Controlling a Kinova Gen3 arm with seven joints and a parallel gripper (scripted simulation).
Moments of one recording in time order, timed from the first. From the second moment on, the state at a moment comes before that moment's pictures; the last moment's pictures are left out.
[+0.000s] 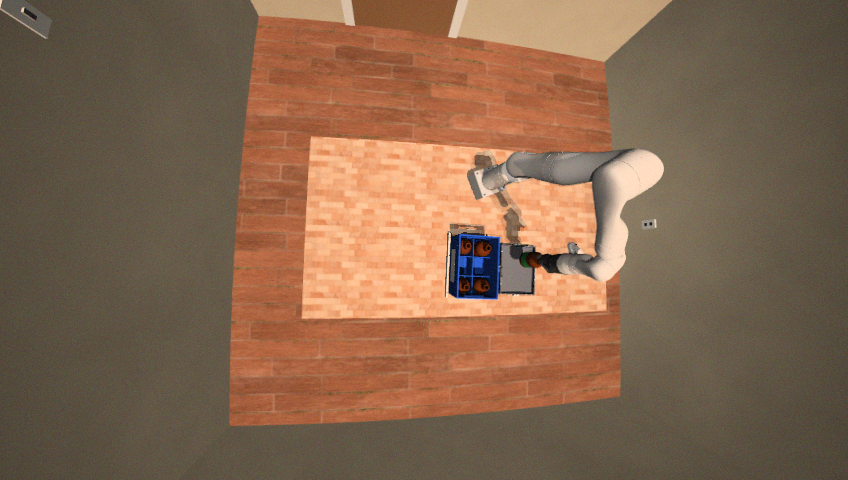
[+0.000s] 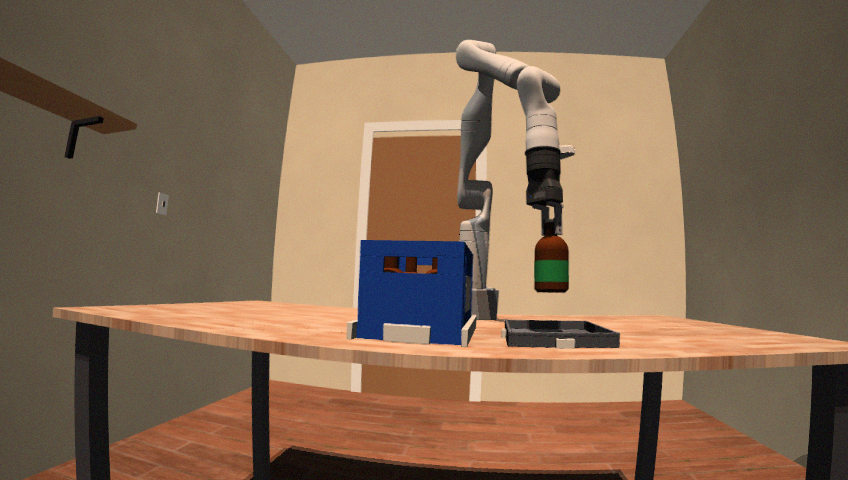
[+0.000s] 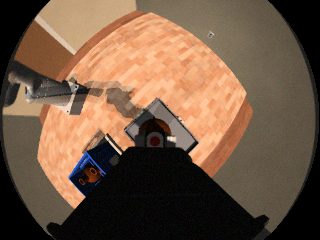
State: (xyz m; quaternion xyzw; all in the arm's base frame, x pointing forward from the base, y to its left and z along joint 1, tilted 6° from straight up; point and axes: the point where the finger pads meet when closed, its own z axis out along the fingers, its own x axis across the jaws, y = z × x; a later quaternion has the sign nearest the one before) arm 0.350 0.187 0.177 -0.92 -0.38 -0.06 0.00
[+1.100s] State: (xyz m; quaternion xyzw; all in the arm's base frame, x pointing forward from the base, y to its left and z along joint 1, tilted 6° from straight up) arm 0.355 0.190 0.128 -0.92 -0.38 -0.06 0.00
